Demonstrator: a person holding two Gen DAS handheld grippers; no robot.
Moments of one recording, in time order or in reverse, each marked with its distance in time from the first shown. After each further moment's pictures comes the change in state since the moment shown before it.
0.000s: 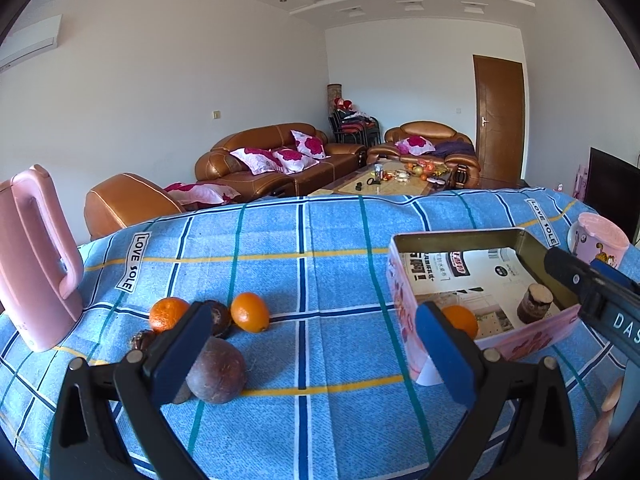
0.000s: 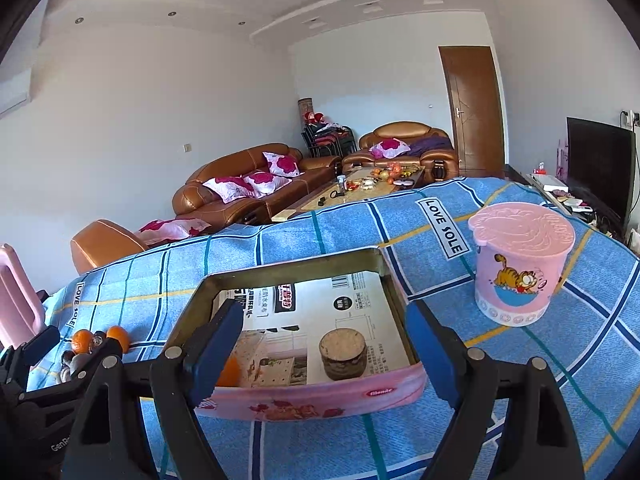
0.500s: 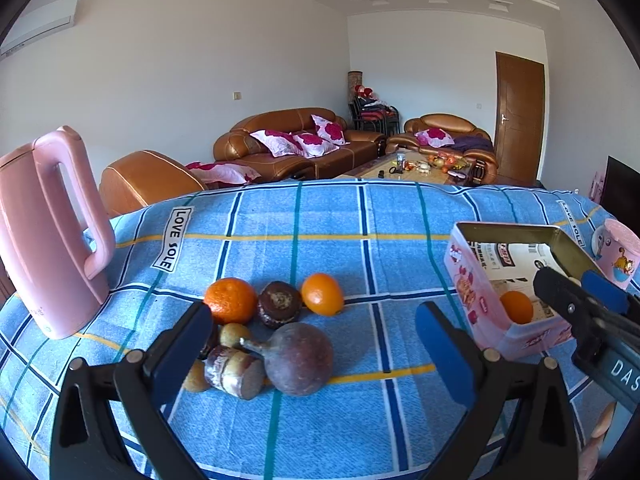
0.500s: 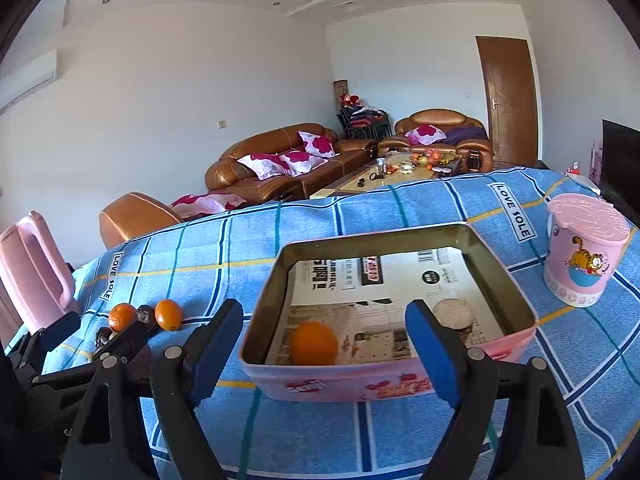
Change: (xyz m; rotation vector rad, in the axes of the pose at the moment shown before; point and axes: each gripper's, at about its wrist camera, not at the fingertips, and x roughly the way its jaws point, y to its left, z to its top) left arm 0.008 0.060 -0.007 -0.052 0.059 0.048; right arm 0.009 0.072 -0.016 -0.076 0.071 0.114
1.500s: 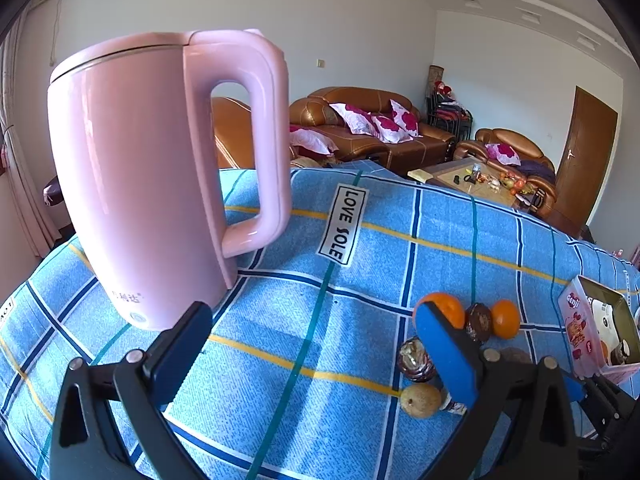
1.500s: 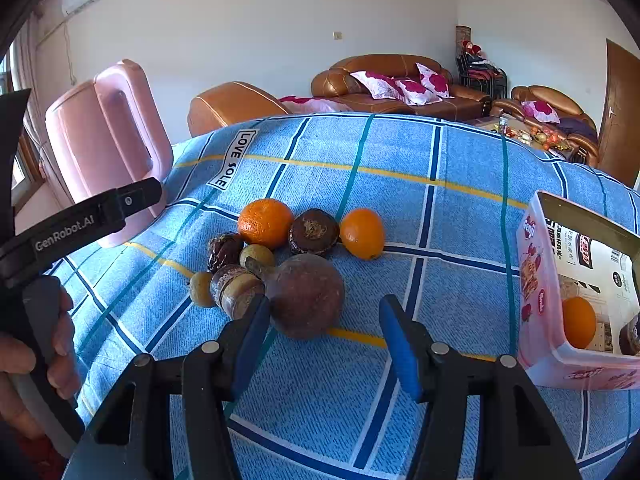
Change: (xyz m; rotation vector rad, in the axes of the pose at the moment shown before) left arm 0.017 0.161 0.006 -0.229 0.100 0.148; right arm 0.059 0.157 -0.035 -0.272 0.302 0.287
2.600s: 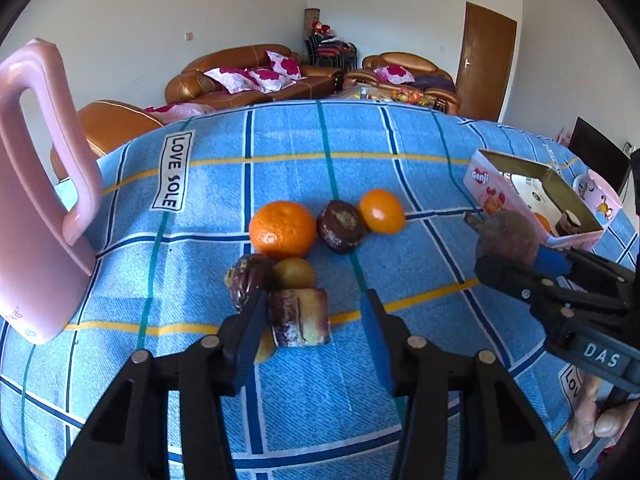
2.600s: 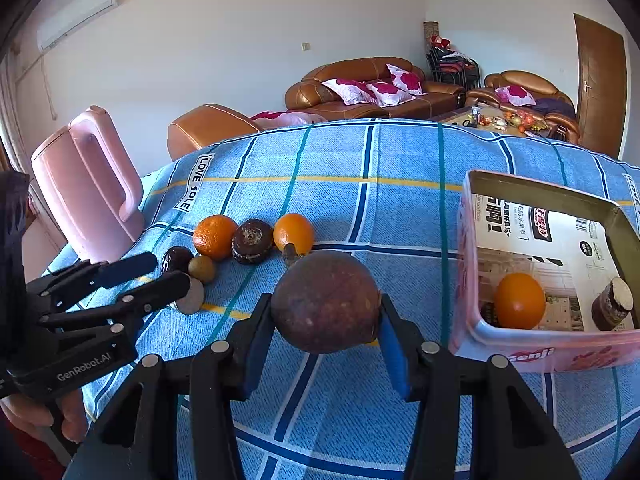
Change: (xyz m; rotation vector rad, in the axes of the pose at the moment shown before) left arm 0.005 -0.080 -0.039 0.327 0.179 -0.298; right arm -0.031 -0.055 -0.014 0.127 -0.044 -0.033
